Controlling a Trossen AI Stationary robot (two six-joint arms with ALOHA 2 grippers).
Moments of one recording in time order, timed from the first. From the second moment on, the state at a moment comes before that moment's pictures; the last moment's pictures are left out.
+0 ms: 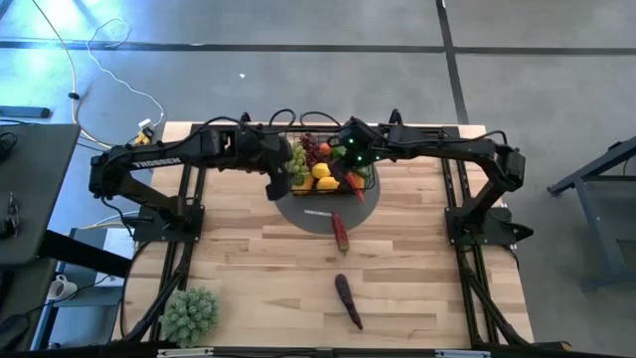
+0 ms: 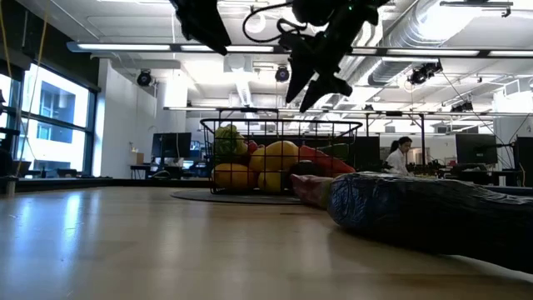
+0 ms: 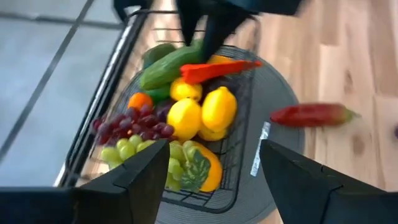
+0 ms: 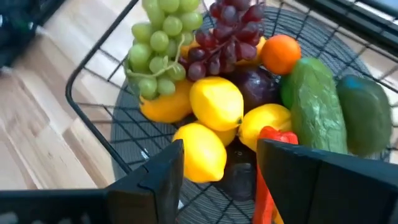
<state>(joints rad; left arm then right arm) 0.29 1.36 1.35 -0.80 -0.17 0.05 -0.32 1.67 1.41 -0.67 0.04 0.53</state>
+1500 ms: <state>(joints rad) 0.09 1.36 1.25 -1.03 -0.04 0.15 0.28 1.73 1.54 -0.99 0.09 1.55</state>
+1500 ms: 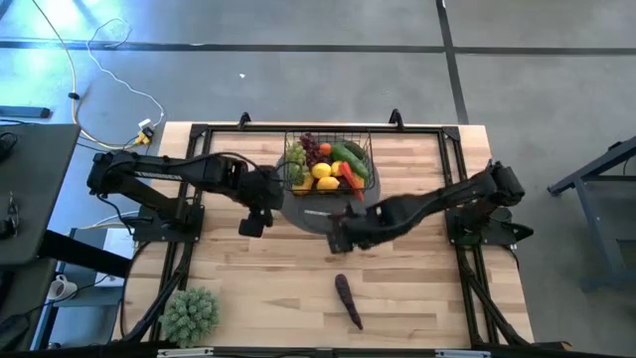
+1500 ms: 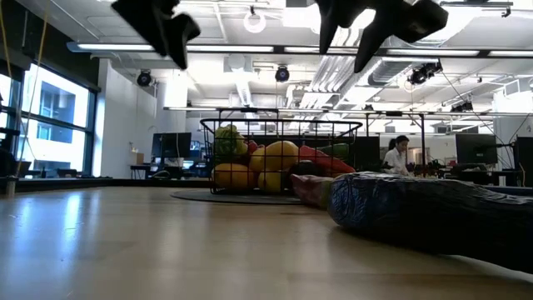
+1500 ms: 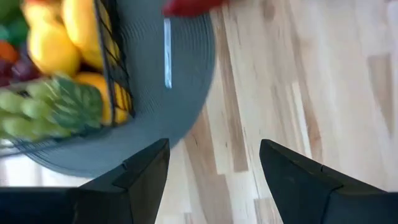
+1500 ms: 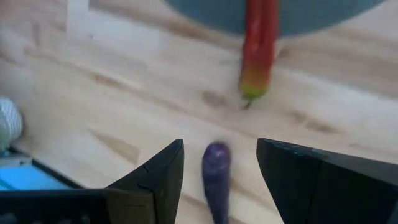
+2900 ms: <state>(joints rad) 0.06 1.36 1.14 -0.94 -0.04 0.09 0.50 2.09 1.54 -0.72 -0.01 1.82</state>
